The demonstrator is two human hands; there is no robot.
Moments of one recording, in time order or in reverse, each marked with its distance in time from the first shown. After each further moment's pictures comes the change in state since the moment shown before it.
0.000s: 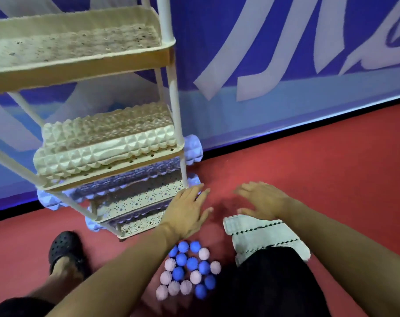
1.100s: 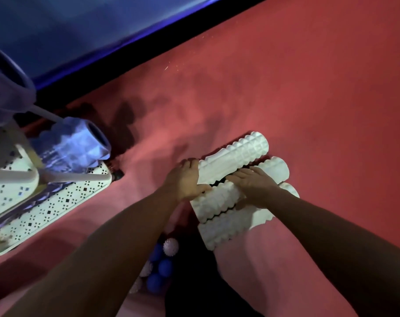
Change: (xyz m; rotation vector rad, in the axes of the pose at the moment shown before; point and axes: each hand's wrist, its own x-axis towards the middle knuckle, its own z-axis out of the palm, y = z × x) left_hand 0.175 0.059 0.338 -0.299 -0.626 -0.109; right_hand 0.013 0.128 0.326 0.273 -0.408 0.255
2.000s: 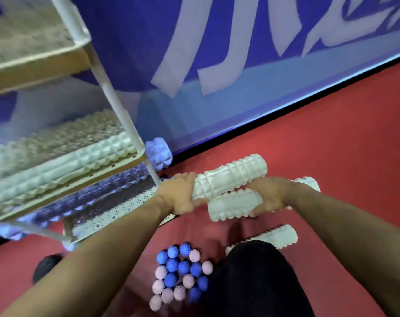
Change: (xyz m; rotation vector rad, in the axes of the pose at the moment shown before) left_hand -0.282 0.035 -0.234 0.317 0.389 0.040; right_hand -0.210 -0.105 -0.237 0.006 0.177 -0.004
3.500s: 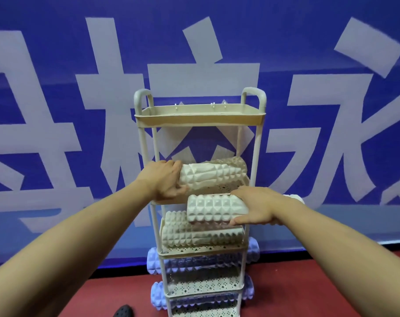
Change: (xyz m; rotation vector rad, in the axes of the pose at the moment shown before) left_hand -0.284 -0.168 -0.359 0.598 0.578 -0.344; right_hand -0.099 -0.327 -0.299 -0.287 0.546 -0.488
